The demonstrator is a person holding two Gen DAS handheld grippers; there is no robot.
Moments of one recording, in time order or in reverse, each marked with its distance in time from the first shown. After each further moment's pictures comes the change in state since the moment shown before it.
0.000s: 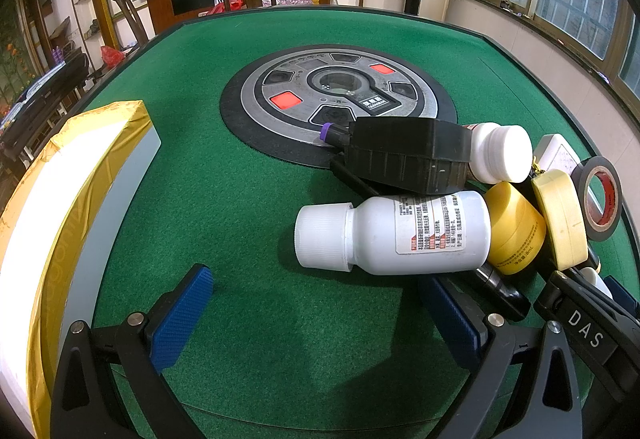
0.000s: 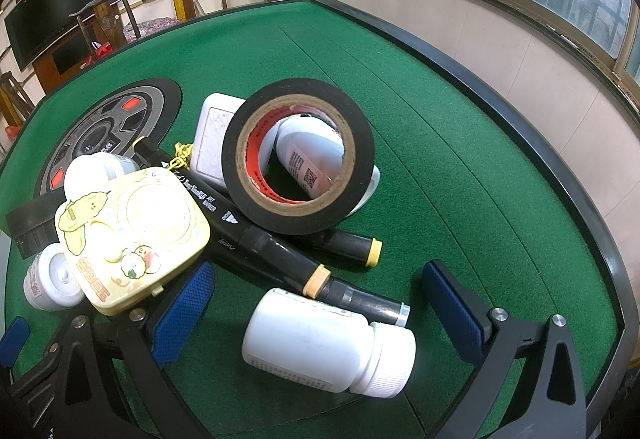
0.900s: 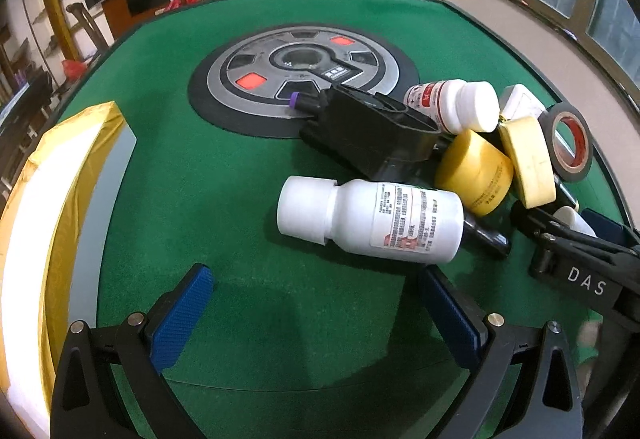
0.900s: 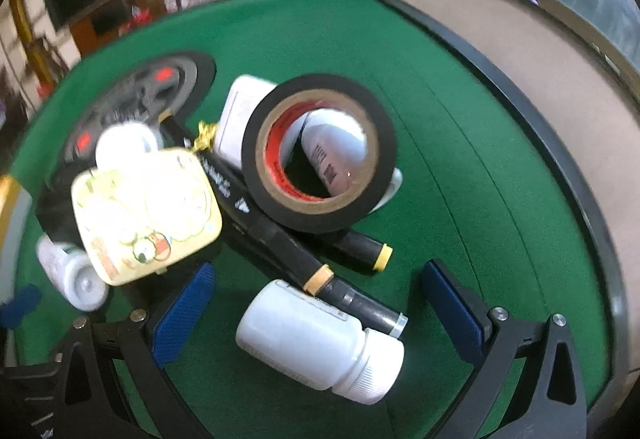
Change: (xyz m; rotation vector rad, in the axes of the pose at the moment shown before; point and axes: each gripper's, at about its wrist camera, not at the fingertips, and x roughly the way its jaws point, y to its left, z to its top) left arm -0.007 -0.004 -0.011 0.132 0.072 -0.086; right arm -0.001 0.000 0.007 -0.154 0.070 0.096
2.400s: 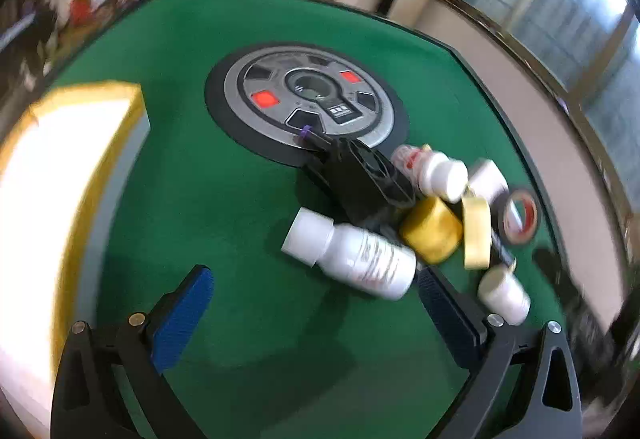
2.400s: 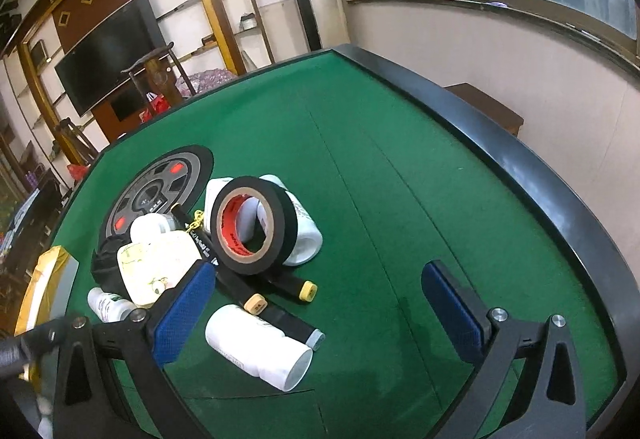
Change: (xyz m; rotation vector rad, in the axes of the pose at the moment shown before) left arm -0.038 0.027 0.010 -0.258 0.019 -0.170; right arm -0.043 -0.069 -0.009 0.183 -0.247 0.168
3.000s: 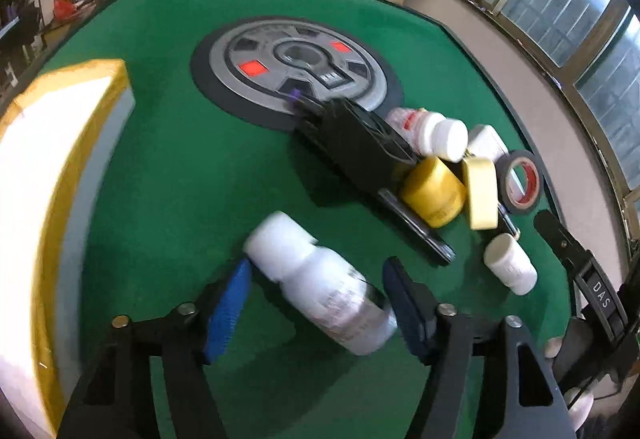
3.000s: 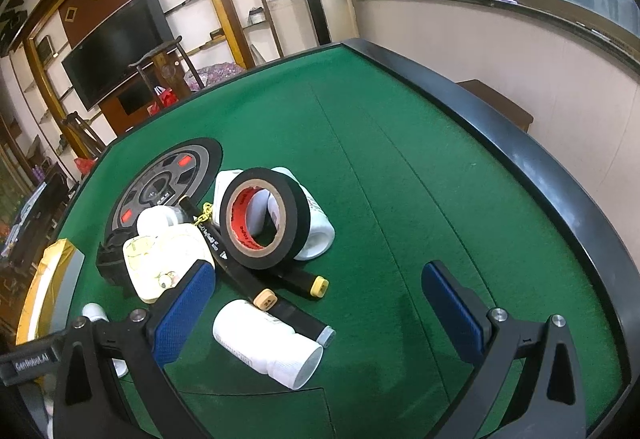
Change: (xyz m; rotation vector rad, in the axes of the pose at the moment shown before) left arm 0.010 -0.009 -0.022 0.079 0.071 -0.022; right arm 0.003 0.009 -0.002 -0.008 0.019 0.026
